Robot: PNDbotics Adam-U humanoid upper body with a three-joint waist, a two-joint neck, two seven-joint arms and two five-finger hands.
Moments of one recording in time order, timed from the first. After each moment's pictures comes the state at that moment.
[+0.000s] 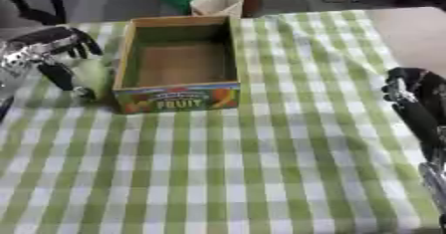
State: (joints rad) left arm -0.95 0.47 -0.15 -0.87 -0.84 -0.15 -0.41; right arm -0.22 -0.53 0.06 -1.65 -0.18 -0.07 -0.29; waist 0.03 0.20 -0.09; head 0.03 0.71
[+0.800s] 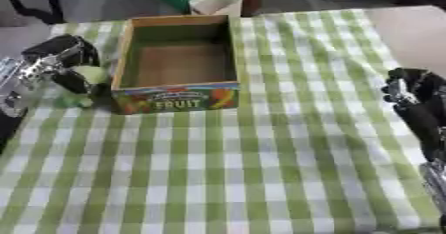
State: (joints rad) left arm -0.94 0.45 -0.14 -0.85 -0.89 -0.13 -0.28; right arm -0.22 -0.52 0.06 -1.65 -0.18 -0.07 -0.29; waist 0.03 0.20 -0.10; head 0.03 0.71
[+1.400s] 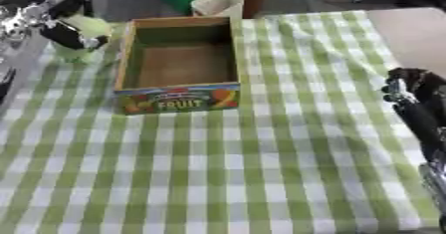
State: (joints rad) left arm -1.04 0.45 -0.15 -1.06 -0.81 -0.11 -0.29; right arm -0.22 -0.52 0.06 -1.65 -0.18 -0.07 -0.29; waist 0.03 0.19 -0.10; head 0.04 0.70
